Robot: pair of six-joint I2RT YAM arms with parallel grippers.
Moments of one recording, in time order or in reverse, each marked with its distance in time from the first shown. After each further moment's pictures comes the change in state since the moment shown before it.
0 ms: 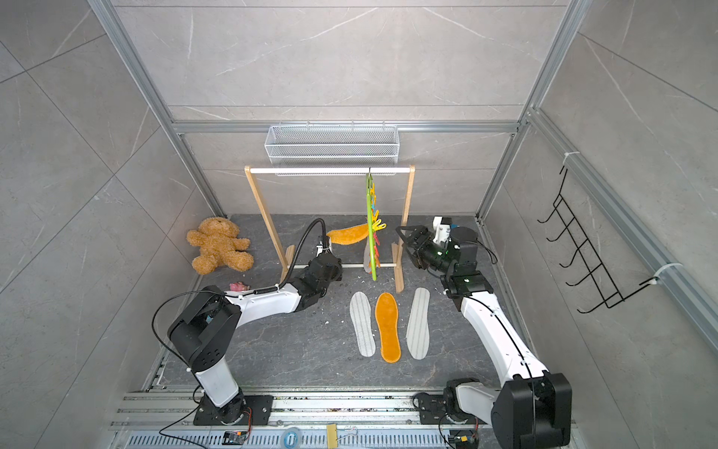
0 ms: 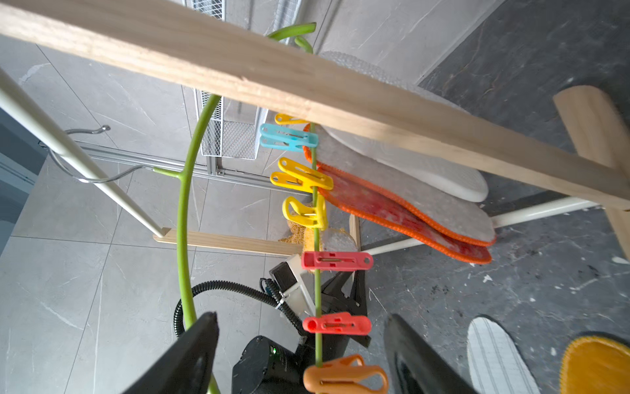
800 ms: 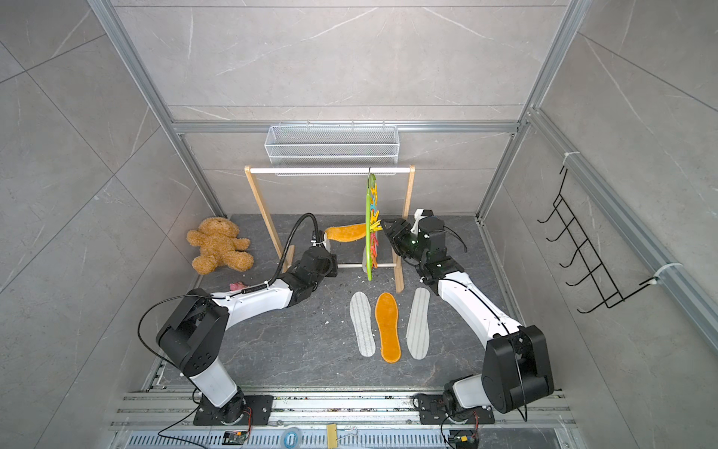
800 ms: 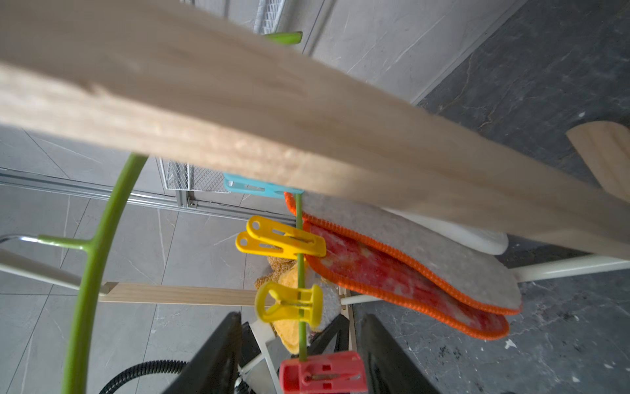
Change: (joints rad) left arm 0.051 -0.050 0.012 -0.066 0.133 -0.004; right arm 0.151 0.213 0.103 0.095 0.283 0.012
